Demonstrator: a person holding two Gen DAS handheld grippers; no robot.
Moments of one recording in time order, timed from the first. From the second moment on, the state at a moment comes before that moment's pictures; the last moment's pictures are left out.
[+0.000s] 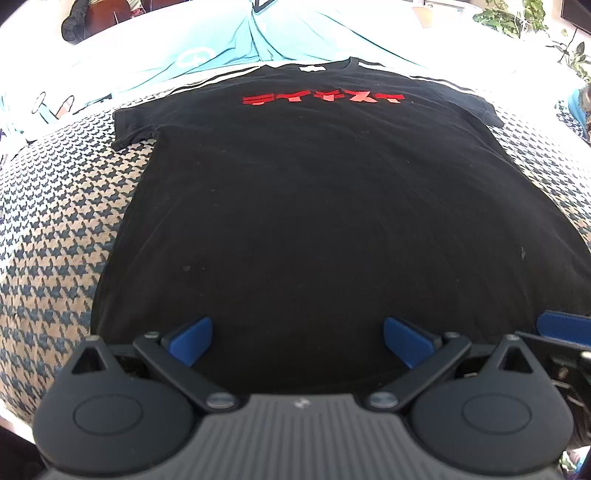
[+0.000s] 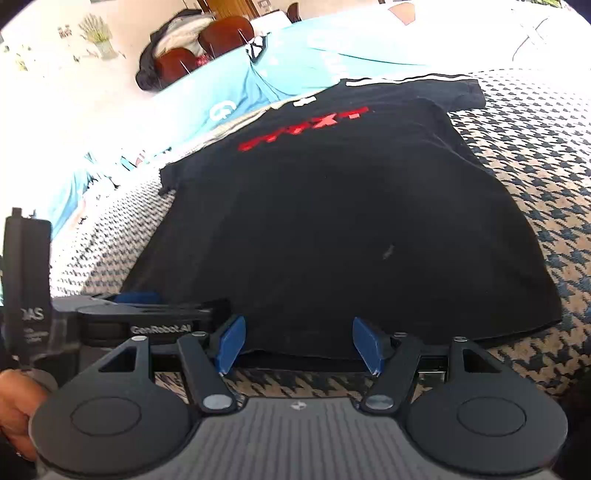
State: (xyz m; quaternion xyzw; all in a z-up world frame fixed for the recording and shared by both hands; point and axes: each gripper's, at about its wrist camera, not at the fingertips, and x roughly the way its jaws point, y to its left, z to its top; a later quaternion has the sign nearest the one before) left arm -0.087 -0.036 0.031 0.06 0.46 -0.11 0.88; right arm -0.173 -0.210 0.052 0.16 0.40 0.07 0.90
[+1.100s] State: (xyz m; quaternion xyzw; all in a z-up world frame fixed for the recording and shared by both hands) left arm -0.041 -0.046 0.034 0.05 0.46 -0.06 0.89; right arm -0.124 -0.210 0.052 0.09 0.40 0.03 0.91
